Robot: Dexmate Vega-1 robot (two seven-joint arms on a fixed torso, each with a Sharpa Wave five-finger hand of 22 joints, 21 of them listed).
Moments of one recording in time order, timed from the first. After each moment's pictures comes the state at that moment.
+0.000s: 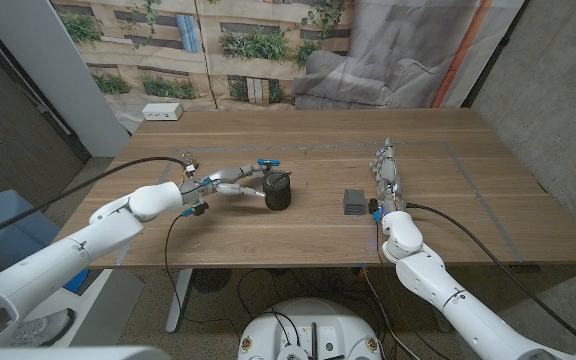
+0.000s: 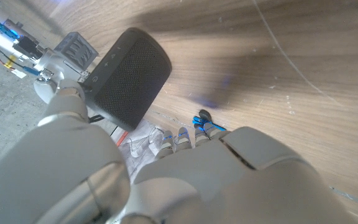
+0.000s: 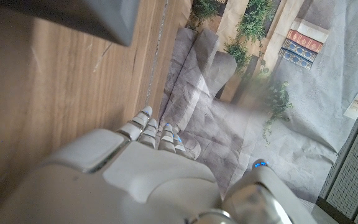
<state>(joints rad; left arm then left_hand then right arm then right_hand) 0.83 0.92 0.54 -1.47 -0.17 -0.39 -0.33 0.63 -0.08 0.28 -0.13 0.18 -0.04 0.05 0.18 0.18 -0.07 0.05 0.18 0.18 -0.17 0.10 0.17 0.18 -0.17 0.00 0.18 0.17 -1.03 -0.36 -0.43 -1.47 0.41 0.35 -0.40 0.04 0.03 0.07 0.03 0.40 -0.09 0.12 0.19 0.18 0.00 0.04 0.20 0.18 -0.05 0.07 0.22 0.21 0.13 0.01 0.19 0.17</state>
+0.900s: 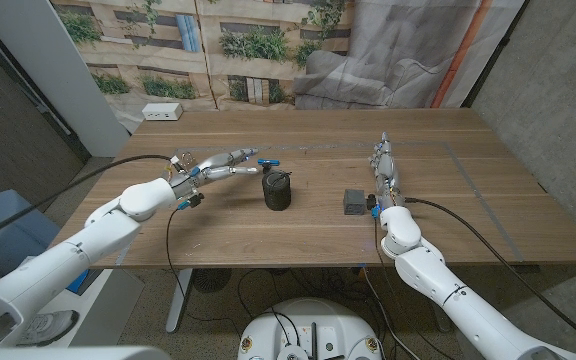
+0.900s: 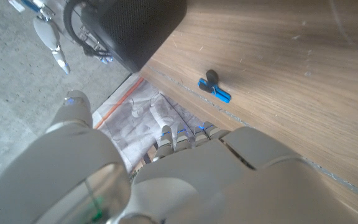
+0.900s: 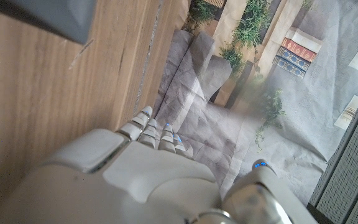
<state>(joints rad) 0.85 0.85 0.46 -1.41 -0.33 -0.43 -0.30 0.56 -0.02 0.28 -0.11 0.18 0.01 0.03 0.20 0.17 -0.02 0.01 0.19 0.18 -0.16 0.06 0.18 0.17 -0.15 -0.02 0.21 0.17 -1.02 -0.39 -0.43 -1.53 0.38 0.29 -0.42 0.04 0.03 0.06 0.03 0.40 -0.09 0.12 0.19 0.18 0.00 0.04 0.19 0.18 -0.06 0.07 0.22 0.21 0.13 0.01 0.19 0.17</state>
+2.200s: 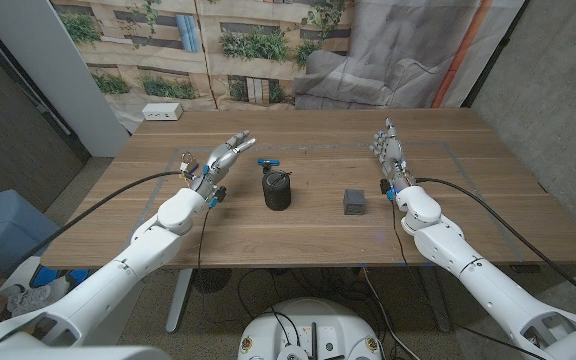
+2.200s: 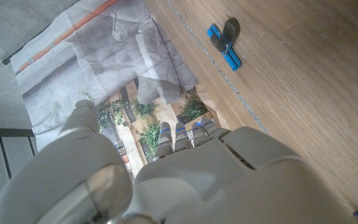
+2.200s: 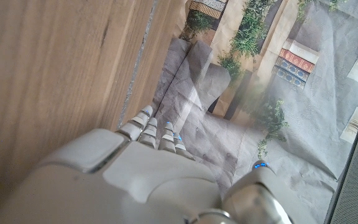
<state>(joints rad) 0.91 0.60 0.42 -1.40 -0.38 -0.38 0.07 0.50 0.05 0.29 -0.09 0.18 0.08 0.03 0.20 0.17 0.02 -0.01 0.20 0.18 -0.08 0.03 0.19 0.17 -0.08 -0.04 0.21 0.17 -0.90 -0.46 -0.41 -1.41 0.50 0.27 -0.18 0.03 0.04 0.05 0.04 0.40 -0.07 0.12 0.19 0.18 0.03 0.04 0.20 0.18 -0.04 0.06 0.22 0.21 0.14 0.00 0.19 0.16</state>
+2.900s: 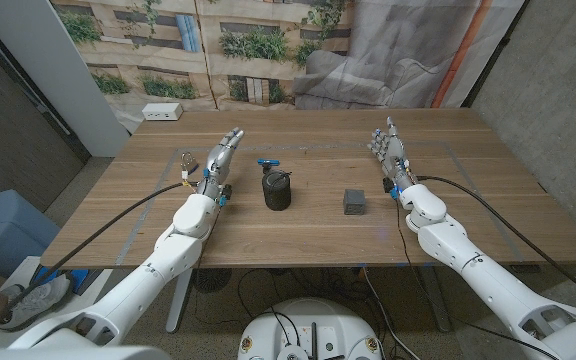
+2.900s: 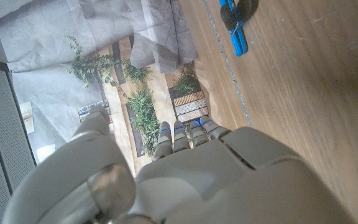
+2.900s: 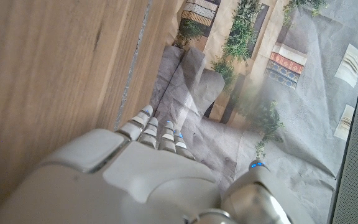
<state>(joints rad) 0.89 0.45 0.39 -1.26 -0.48 -0.47 0.12 0.46 0.14 0.32 -0.07 0.18 0.10 0.04 0.19 0.17 0.05 -0.02 0.20 0.18 -0.06 0.02 0.18 0.17 -0.05 -0.03 0.21 0.17 -0.87 -0.47 -0.41 -1.34 0.56 0.32 -0.06 0.03 0.06 0.05 0.05 0.40 -0.02 0.09 0.20 0.18 0.05 0.04 0.20 0.18 -0.03 0.05 0.22 0.21 0.15 0.01 0.19 0.16</state>
